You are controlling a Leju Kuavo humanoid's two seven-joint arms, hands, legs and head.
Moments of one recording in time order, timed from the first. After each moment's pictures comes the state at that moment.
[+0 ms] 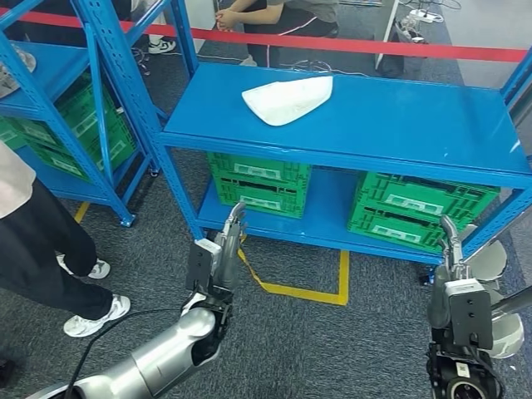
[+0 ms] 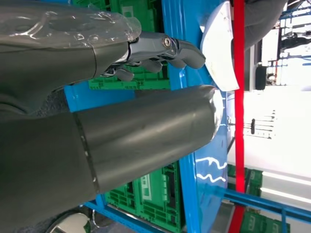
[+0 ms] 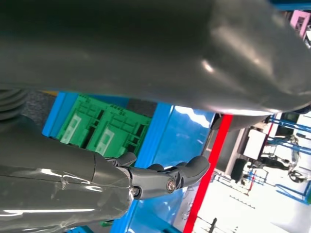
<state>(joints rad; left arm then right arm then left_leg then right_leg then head) -0.27 0.08 -0.63 -1.29 0.35 0.49 -0.49 -0.14 -0.16 0.65 -1.62 -0.06 -0.48 -0.25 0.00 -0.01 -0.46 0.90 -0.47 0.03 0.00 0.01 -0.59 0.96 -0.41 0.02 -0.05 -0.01</state>
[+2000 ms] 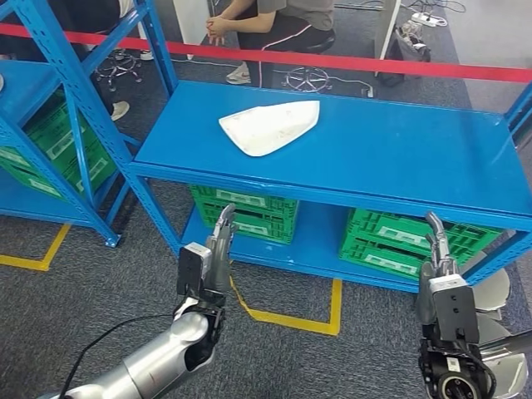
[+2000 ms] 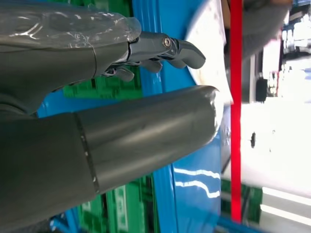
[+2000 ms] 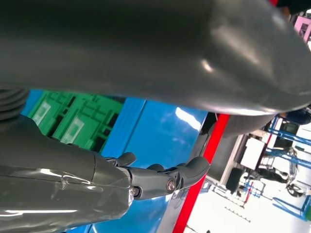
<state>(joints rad) -0.25 0.09 -0.63 -1.31 0.36 0.51 -0.50 -0.15 -0.16 0.67 -1.62 -0.02 -0.47 -0.24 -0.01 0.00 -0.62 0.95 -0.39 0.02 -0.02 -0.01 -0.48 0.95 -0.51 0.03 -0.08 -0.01</state>
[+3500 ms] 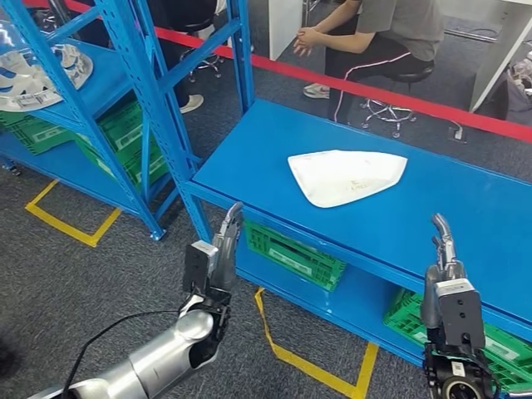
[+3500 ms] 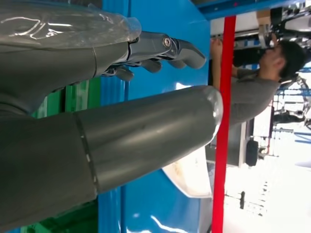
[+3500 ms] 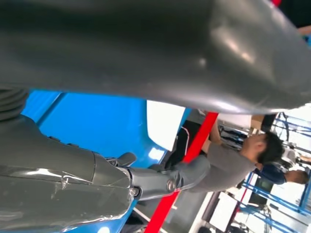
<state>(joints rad) -0.25 0.09 -0.63 -1.32 0.35 0.52 -0.49 -0.15 -0.16 0.67 -1.62 -0.02 -0.46 -0.24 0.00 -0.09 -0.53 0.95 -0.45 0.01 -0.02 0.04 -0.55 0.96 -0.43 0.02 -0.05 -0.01</state>
